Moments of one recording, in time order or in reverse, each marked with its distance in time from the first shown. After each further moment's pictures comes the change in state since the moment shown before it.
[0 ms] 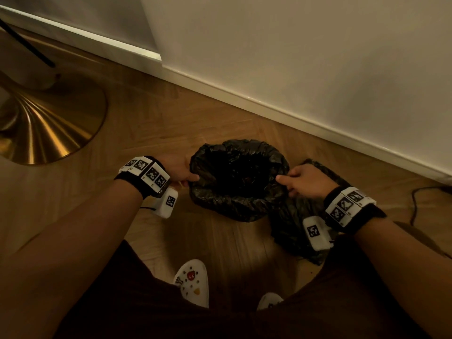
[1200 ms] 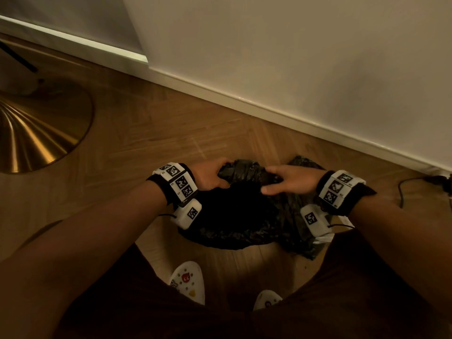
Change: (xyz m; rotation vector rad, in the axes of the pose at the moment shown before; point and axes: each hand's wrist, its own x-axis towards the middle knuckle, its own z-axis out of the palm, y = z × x) left_hand 0.017 0.063 0.047 0.051 -0.023 0.439; right_hand 0.010 0.000 -0.015 -0.193 -0.441 -0.143
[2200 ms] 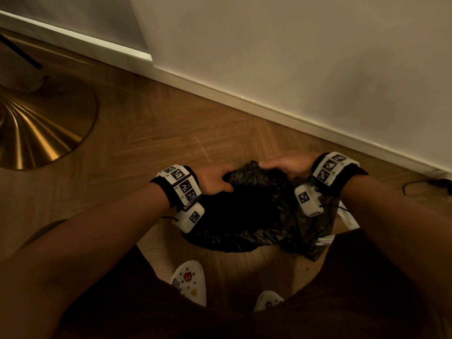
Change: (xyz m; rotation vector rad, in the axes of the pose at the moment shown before) left_hand -0.007 0.004 0.004 0.015 -0.083 0.057; right_hand 0.025 -0.024 -0.024 0.263 -0.069 0.112
